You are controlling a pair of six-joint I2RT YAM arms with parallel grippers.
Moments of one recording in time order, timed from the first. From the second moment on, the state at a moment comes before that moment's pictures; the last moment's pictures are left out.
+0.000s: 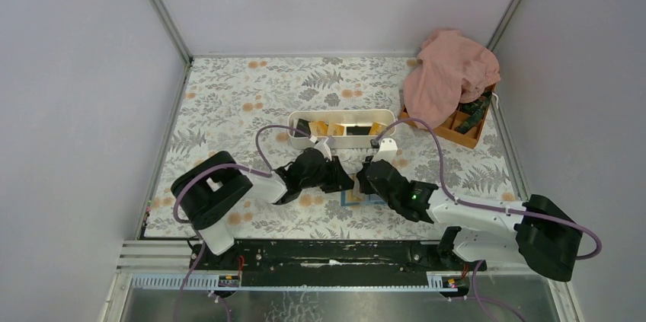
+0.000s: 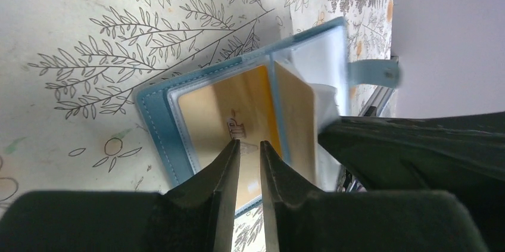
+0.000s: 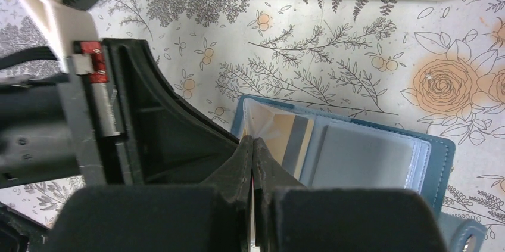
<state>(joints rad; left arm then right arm) -0.85 1.70 0.57 0.61 0.26 -1.00 1.00 1.16 0.49 0.02 0.46 0.70</state>
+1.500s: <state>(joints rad) -0.96 1.94 0.83 0.61 0.27 -1.04 0.99 0.75 0.34 -0.16 0.64 0.74</state>
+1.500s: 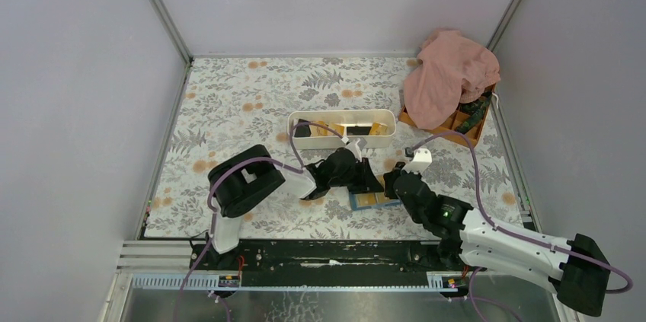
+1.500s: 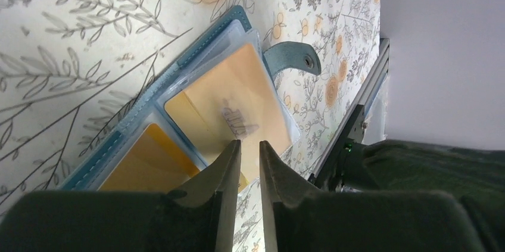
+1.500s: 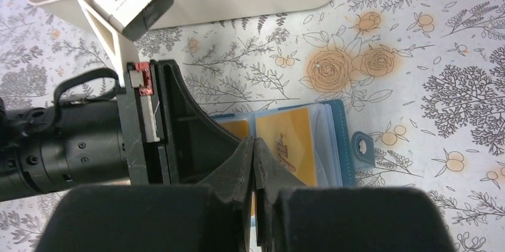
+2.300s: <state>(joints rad) -0.96 1.76 0.73 0.56 0.20 -0.99 0.79 1.04 0.24 0.04 0.50 0.82</state>
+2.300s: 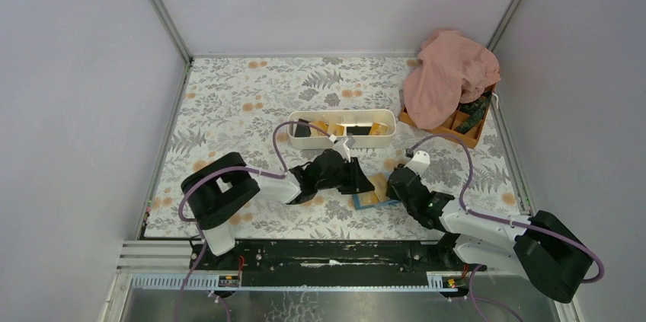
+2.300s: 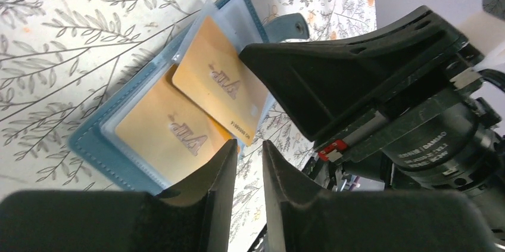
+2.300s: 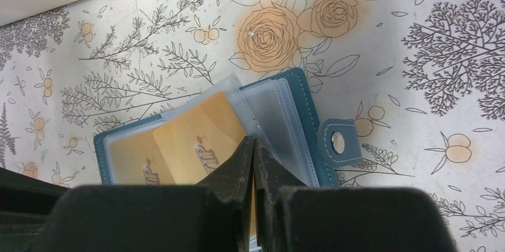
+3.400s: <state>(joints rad) -1.00 1.82 0.54 0.93 0.01 -1.08 0.79 0.90 0.17 0.03 0.39 0.84</state>
